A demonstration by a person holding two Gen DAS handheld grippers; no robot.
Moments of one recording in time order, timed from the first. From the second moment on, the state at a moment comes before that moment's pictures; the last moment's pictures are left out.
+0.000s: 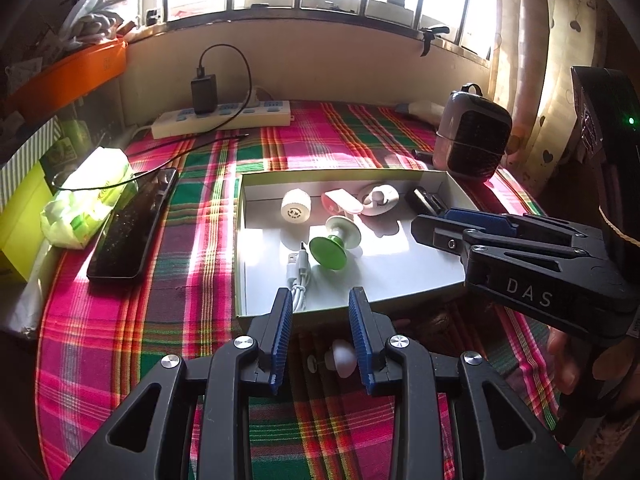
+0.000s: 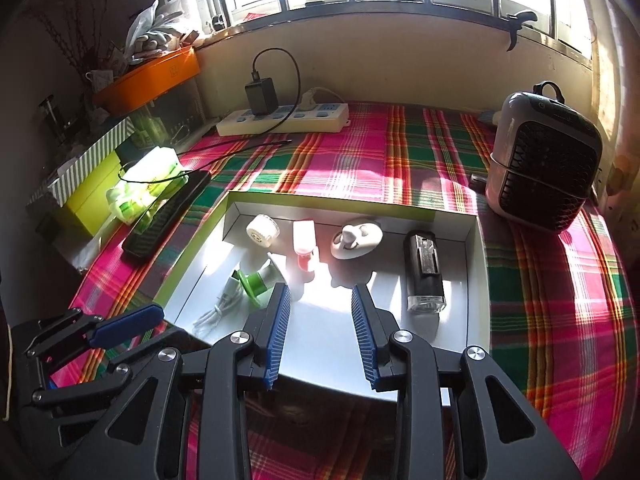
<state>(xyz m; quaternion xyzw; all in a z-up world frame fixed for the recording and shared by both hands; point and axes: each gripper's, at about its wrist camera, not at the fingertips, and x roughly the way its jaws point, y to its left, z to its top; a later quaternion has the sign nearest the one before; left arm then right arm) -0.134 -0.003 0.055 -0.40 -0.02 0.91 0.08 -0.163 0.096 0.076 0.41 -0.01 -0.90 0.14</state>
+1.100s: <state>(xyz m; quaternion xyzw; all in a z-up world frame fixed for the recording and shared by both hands) -0.112 -0.016 0.026 -0.41 -0.04 0.90 0.13 -0.078 0.155 0.061 0.38 -0.02 -0.92 0.08</state>
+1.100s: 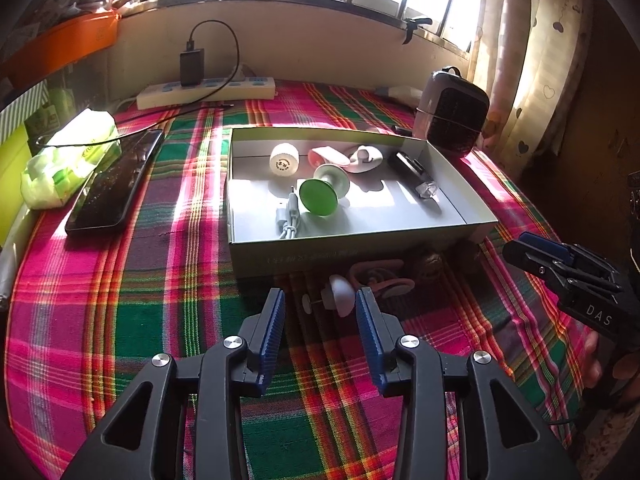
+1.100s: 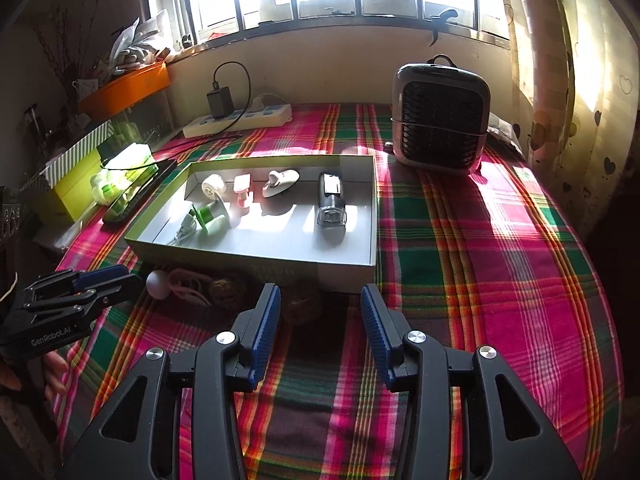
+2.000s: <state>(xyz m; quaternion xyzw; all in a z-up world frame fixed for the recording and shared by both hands) -0.132 -0.006 0.011 -0.43 -0.03 0.89 0.13 -0.108 0.142 0.032 0.43 -0.01 -0.90 0.09</state>
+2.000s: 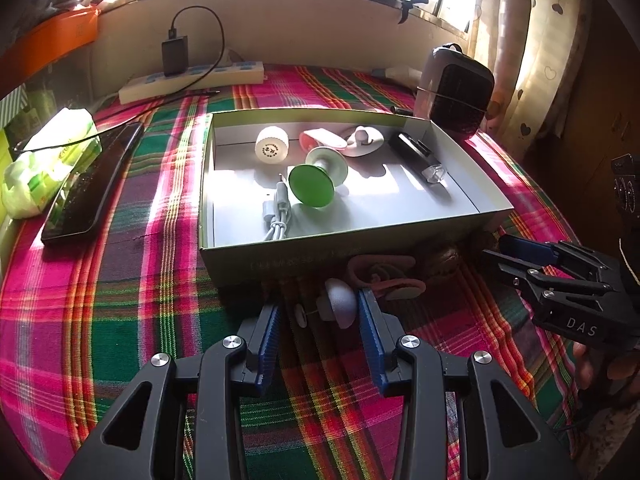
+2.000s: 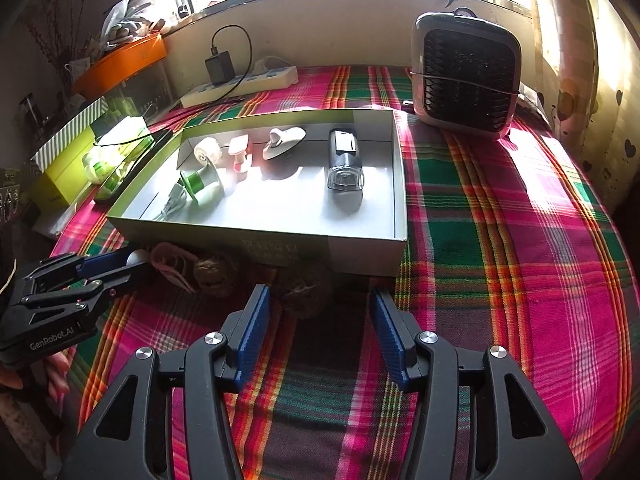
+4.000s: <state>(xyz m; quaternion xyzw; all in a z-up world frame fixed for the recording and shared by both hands) -0.133 -0.009 0.010 -0.42 -0.03 0.90 0.13 -0.108 0.138 0.029 0.43 0.00 -0.90 0.09</state>
